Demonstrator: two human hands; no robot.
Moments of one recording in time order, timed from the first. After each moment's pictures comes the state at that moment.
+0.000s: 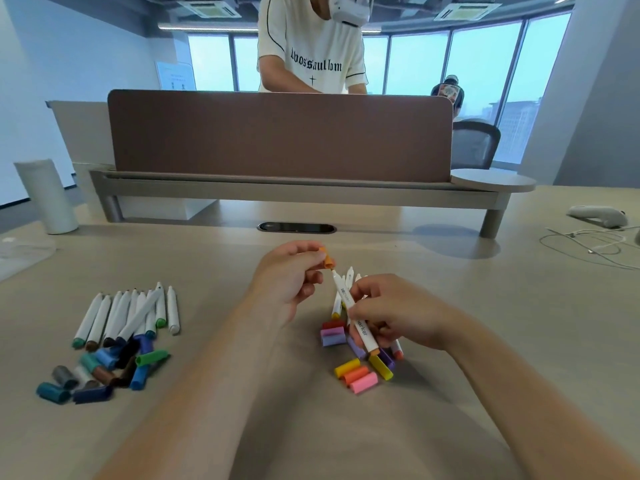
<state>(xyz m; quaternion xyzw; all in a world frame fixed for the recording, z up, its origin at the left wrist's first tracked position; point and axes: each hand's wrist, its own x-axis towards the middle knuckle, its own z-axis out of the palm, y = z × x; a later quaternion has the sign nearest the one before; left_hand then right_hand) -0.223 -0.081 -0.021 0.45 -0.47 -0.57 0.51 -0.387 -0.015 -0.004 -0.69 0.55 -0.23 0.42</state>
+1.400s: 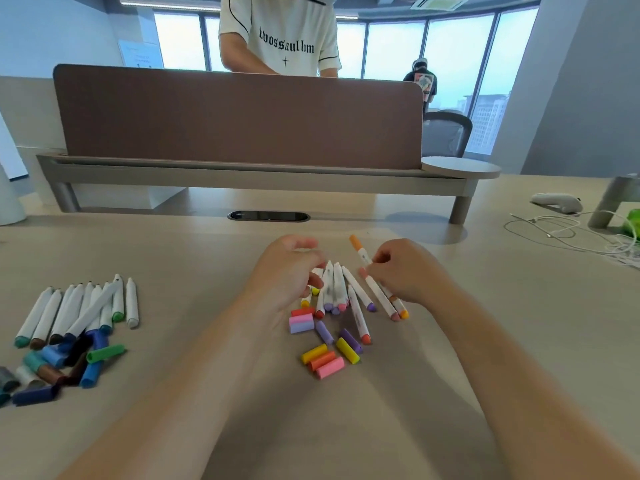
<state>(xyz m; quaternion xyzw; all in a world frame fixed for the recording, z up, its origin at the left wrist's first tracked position) -0.255 -0.063 -0.024 0.50 -0.59 -0.45 0.44 -0.439 -0.052 -0.020 -0.63 0.74 -0.23 0.10</state>
